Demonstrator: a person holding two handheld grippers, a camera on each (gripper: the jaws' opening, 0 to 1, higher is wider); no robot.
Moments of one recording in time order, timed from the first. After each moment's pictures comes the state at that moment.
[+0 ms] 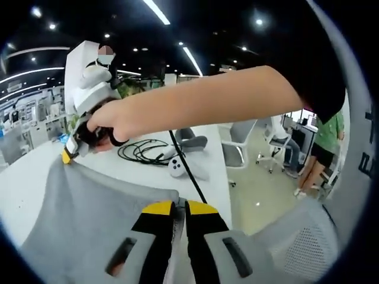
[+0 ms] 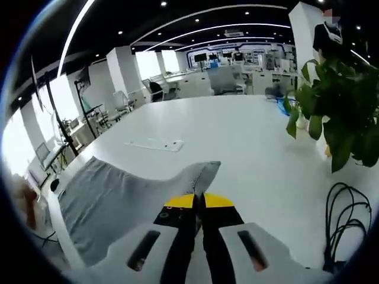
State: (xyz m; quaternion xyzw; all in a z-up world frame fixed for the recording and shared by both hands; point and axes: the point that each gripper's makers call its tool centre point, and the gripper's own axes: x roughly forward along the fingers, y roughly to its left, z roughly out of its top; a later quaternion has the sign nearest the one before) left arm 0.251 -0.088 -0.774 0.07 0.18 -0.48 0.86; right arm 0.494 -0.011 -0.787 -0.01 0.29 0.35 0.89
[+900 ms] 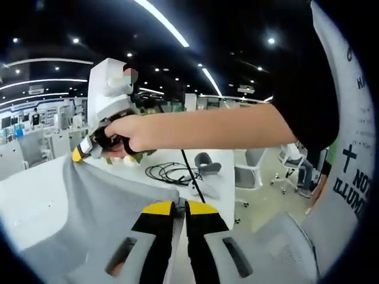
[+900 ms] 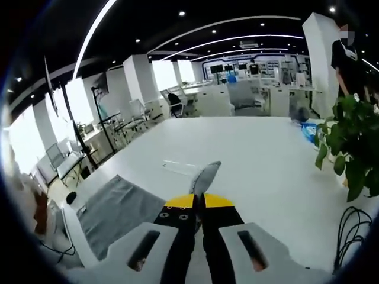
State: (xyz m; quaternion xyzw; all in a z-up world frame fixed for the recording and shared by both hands) left arm 0.226 -0.007 -0.689 0.03 0.11 -0.41 0.90; right arm 0.463 0.084 -0.700 0.00 0.25 0.40 0.88
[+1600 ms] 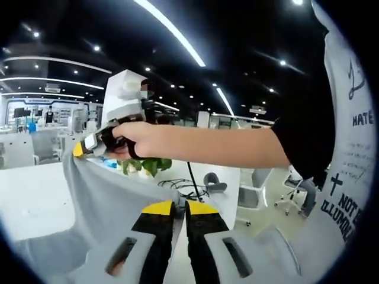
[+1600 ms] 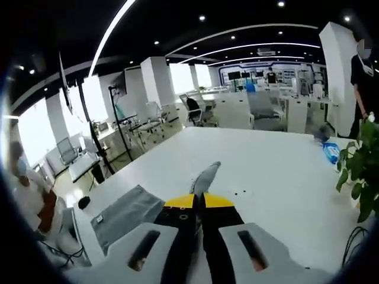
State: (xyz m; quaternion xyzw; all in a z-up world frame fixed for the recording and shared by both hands) left arm 0.206 0.061 -0.646 -0.03 0.07 -0.37 0.93; right arm 0.431 0.175 -0.650 -0.02 0.22 0.46 0.86
